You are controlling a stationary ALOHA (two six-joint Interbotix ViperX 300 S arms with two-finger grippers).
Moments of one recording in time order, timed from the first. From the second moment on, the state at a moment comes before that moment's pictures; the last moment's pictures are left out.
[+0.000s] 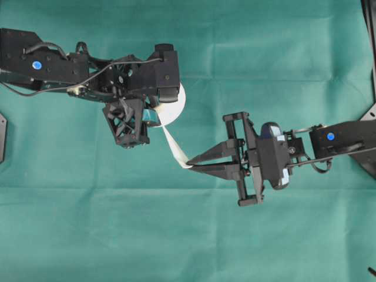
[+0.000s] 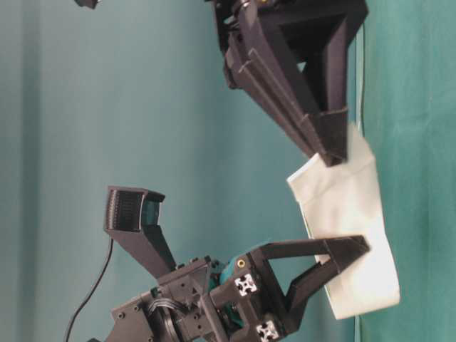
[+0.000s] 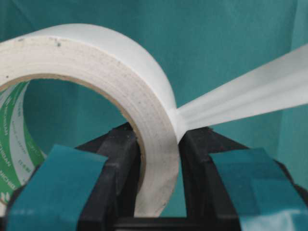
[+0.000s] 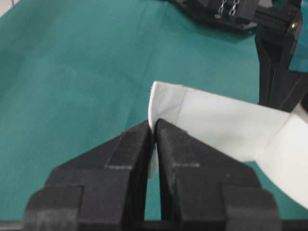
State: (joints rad) left arm 0.13 -0.04 0.47 -0.02 0.62 0.00; right arm 0.15 -0.03 0.86 -0.06 -0.61 0.04
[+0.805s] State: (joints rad) left arm 0.03 -0.09 0.50 -0.02 0.72 0.01; right arm 0.18 -0.05 0.91 -0.08 -0.61 0.04
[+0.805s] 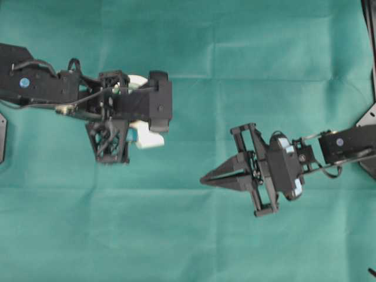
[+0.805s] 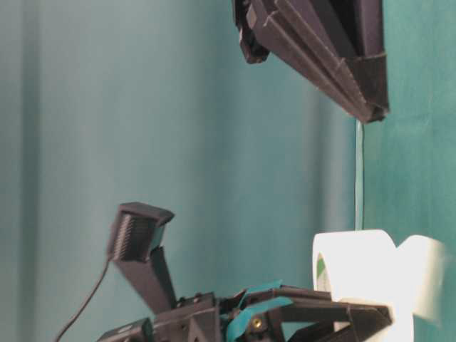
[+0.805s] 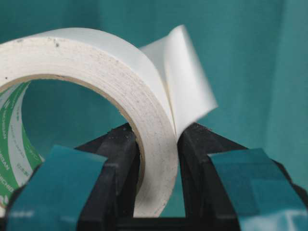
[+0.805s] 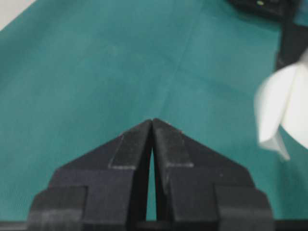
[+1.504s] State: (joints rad) left arm 0.01 -0.10 0.52 -0.02 0.72 0.03; right arm 0.06 -0.13 0.98 -0.08 -0.61 0.04
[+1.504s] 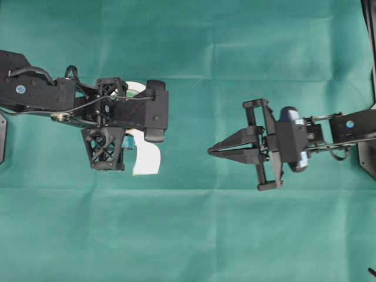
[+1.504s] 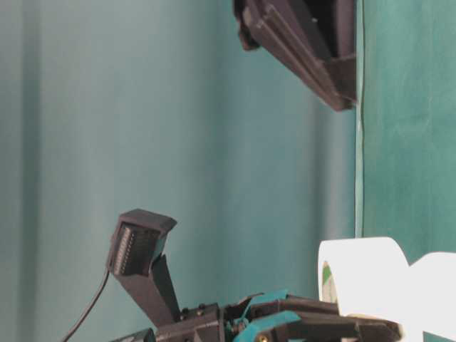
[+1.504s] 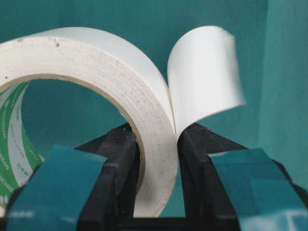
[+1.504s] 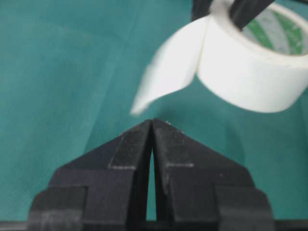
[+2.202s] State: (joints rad) left arm 0.01 -0.01 0.44 -0.01 0.53 0.06; right arm 0.04 -0.19 1.02 -0.08 -0.61 0.04
